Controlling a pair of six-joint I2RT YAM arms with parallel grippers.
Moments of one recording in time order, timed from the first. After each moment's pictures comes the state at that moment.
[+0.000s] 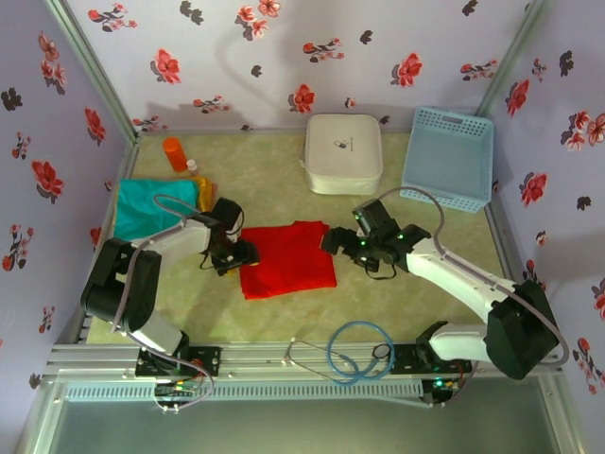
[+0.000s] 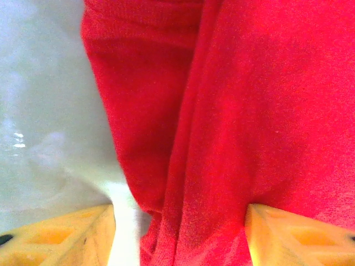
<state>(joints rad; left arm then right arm) -0.44 1.58 0.85 -0.64 0.23 -0.66 0.63 1.26 0.82 -0.55 -0.22 0.90</state>
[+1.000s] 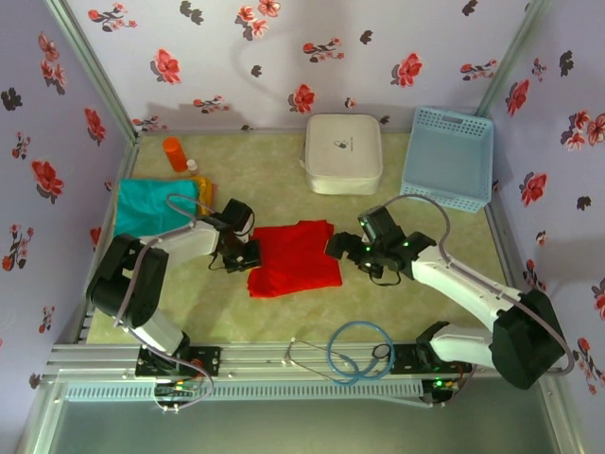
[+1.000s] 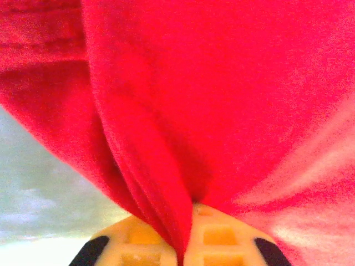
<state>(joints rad) -0.50 1.61 0.86 -0.57 0.24 -0.64 0.62 1.20 0.75 -0.53 -0.23 0.93</state>
